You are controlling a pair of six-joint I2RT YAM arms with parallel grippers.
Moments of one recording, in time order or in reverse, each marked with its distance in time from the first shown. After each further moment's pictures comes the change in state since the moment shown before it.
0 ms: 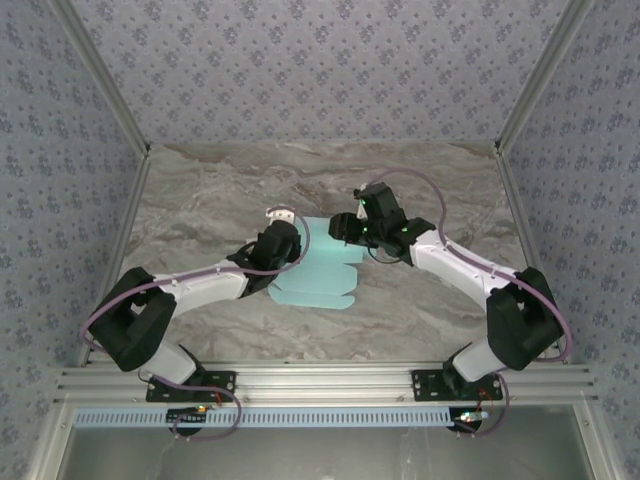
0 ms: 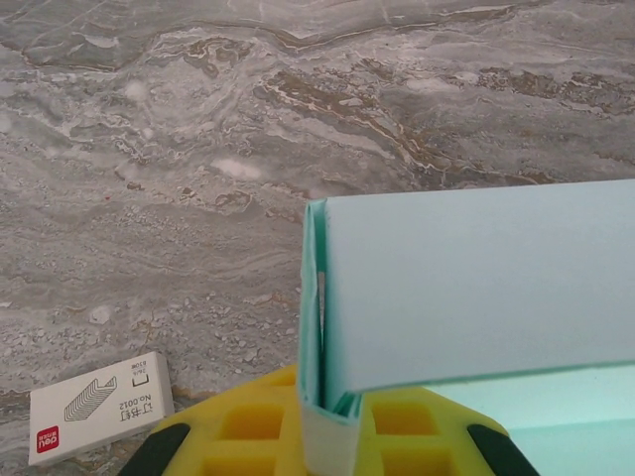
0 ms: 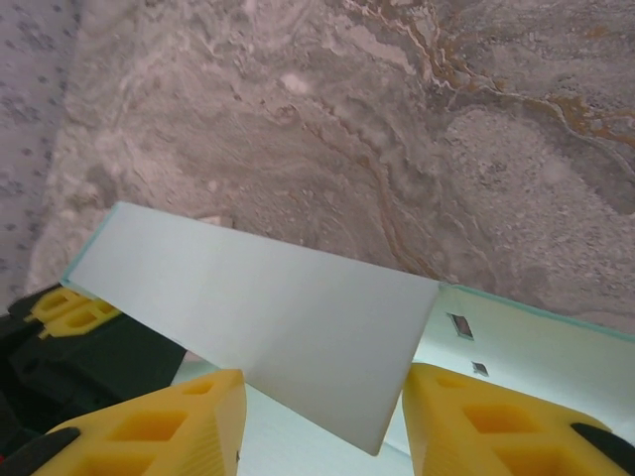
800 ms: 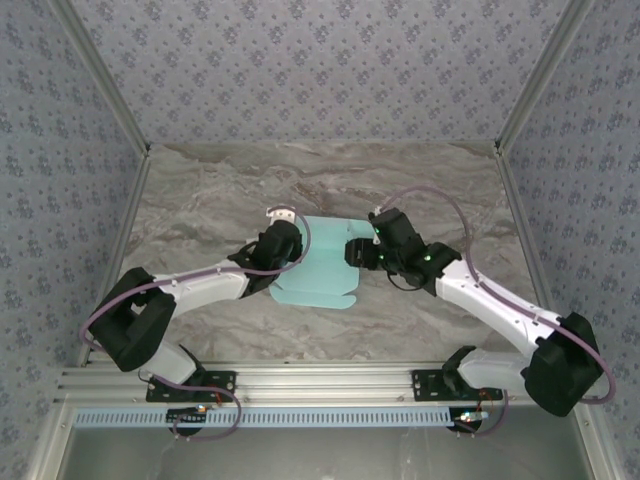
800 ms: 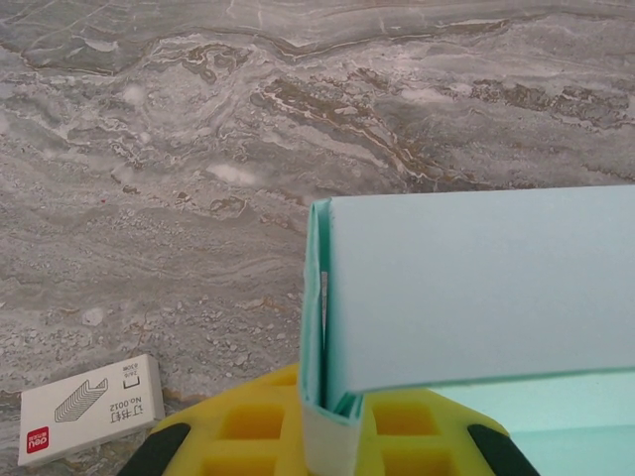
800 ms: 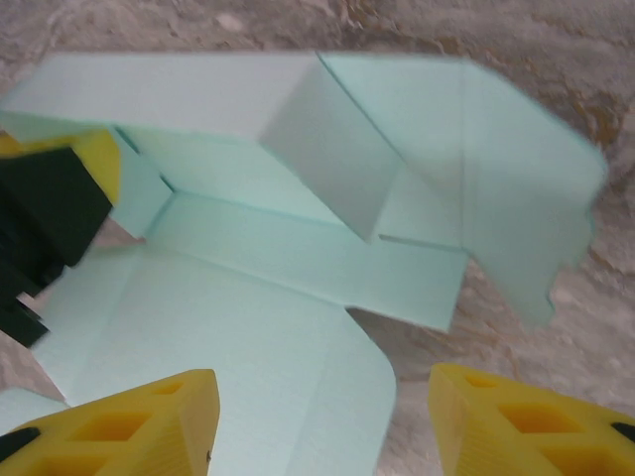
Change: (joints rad) left arm -0.008 0.000 0.011 -0.004 -0.012 -0.024; right arm 0.090 -0.288 -0.152 -0.238 0.193 -0.080
